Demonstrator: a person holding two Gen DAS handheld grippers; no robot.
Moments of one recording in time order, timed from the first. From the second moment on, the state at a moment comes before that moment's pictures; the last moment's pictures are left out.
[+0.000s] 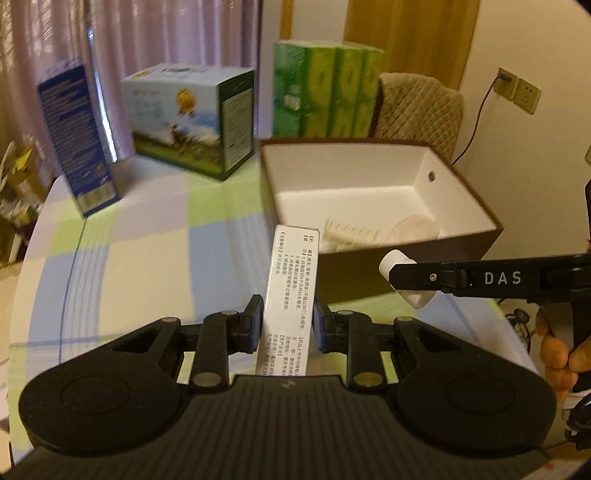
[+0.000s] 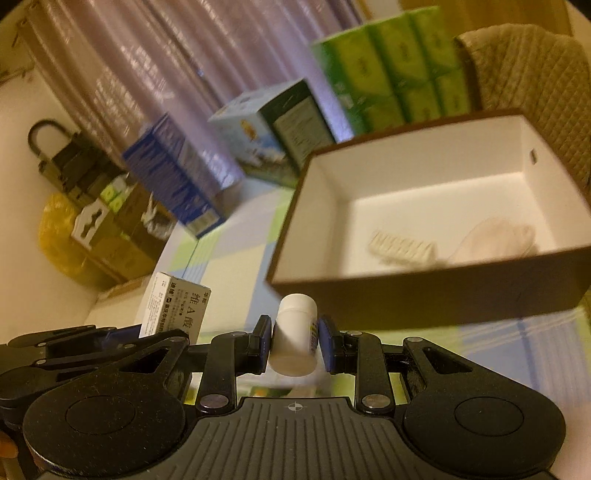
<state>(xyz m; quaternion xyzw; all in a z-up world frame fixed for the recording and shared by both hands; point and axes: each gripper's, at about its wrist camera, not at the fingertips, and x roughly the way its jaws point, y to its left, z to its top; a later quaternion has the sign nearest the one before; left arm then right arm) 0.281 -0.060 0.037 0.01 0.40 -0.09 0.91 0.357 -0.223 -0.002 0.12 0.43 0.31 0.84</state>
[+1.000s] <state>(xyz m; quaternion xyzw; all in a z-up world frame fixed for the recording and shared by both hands) 0.436 -0.141 0.031 0.00 0.41 -0.08 0.91 0.488 -0.283 -0.001 0.11 0.41 0.28 0.86</state>
